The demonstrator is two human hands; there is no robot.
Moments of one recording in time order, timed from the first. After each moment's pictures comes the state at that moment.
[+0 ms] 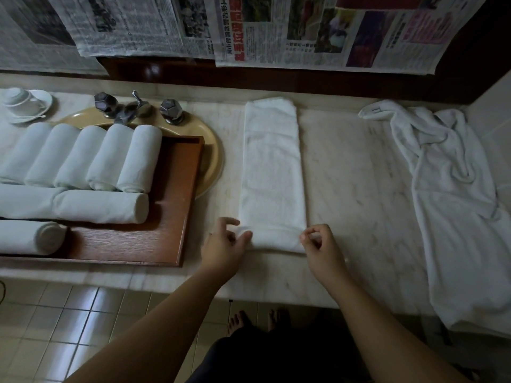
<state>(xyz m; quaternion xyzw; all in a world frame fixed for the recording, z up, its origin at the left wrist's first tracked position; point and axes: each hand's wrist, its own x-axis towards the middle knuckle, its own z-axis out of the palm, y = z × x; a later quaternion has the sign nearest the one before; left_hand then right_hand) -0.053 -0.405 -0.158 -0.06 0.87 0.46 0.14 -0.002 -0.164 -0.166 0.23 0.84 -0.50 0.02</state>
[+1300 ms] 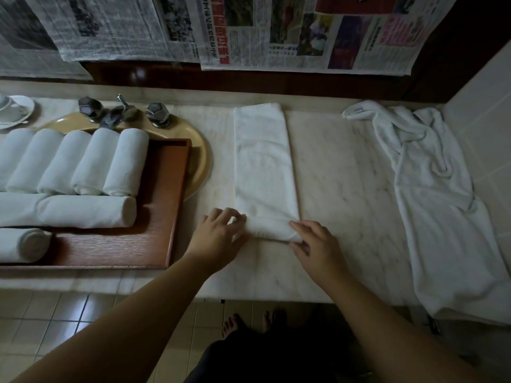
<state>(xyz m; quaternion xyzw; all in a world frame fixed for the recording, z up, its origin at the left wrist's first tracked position) -0.082 -0.411 -0.160 0.30 0.94 0.15 -0.03 0.009 -0.136 -0.177 0.00 0.96 -0.27 -0.09</state>
